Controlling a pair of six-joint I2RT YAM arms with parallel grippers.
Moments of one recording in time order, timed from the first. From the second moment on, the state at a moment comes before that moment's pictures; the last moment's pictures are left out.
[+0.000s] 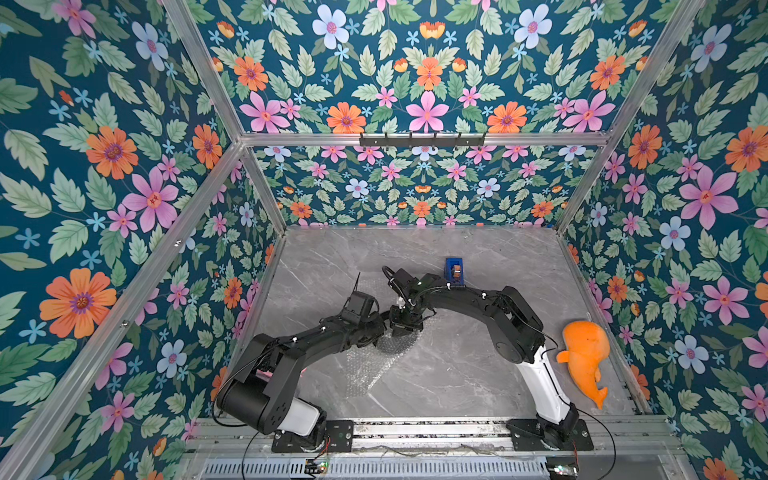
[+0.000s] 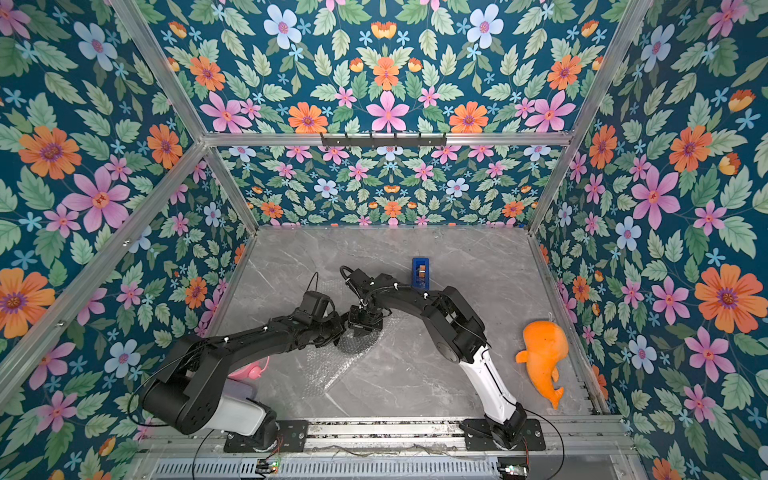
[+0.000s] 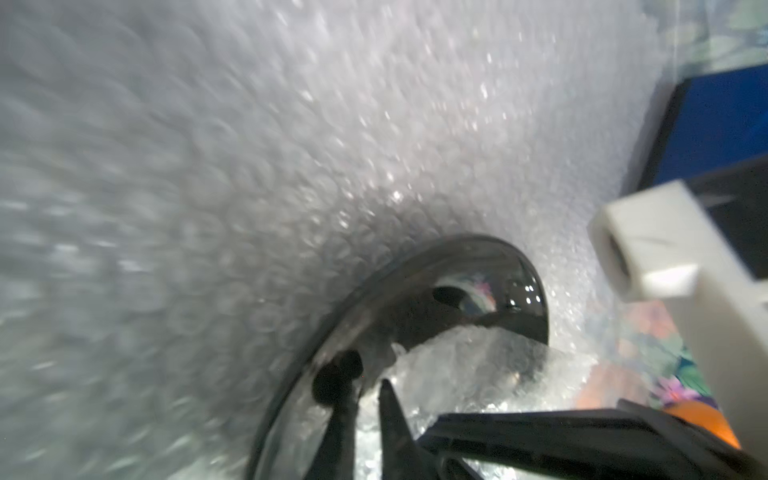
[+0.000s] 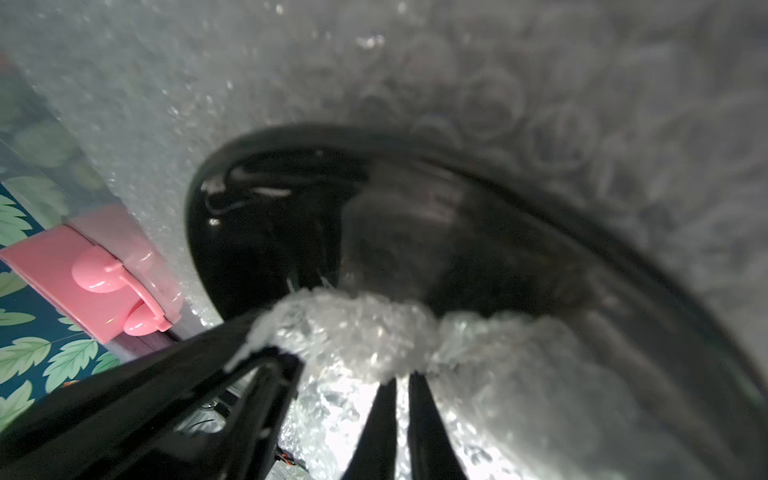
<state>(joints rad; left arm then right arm) -0.48 1.44 0.65 -0.19 0.12 -0.92 0.83 2.26 1.74 -0.79 -0.42 0.90</state>
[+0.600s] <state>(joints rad) -0.19 1.89 1.25 -0.46 -0.13 -0.66 0.82 2.26 1.71 -0.73 -0.46 0.92</state>
